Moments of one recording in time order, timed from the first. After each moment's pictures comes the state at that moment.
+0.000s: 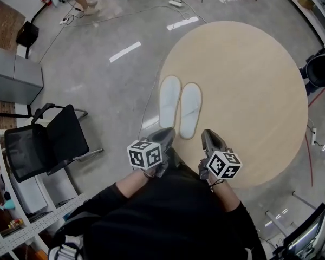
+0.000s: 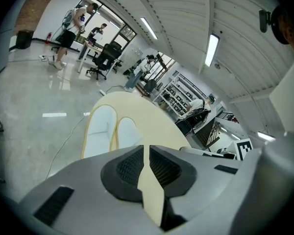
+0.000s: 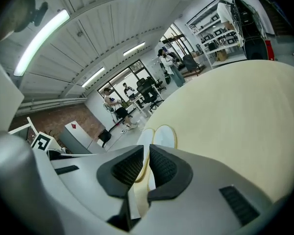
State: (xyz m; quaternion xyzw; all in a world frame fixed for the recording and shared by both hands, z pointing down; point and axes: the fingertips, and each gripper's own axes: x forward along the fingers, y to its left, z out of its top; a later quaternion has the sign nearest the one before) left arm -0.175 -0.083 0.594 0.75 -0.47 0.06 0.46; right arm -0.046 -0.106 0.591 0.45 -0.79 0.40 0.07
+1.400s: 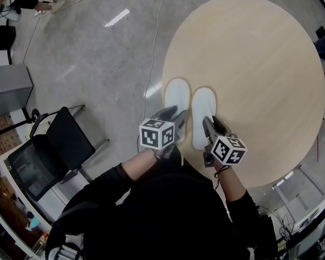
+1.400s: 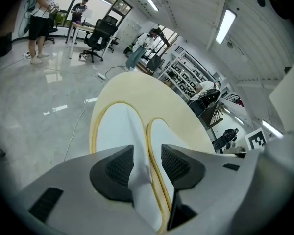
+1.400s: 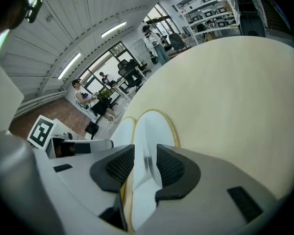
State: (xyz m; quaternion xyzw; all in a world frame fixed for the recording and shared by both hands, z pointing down) left arm -0.212 -0.250 0.719 0.73 -0.41 0.19 0.50; right arm -0.100 -0.233 0.715 0.47 -0.72 0.49 0.15
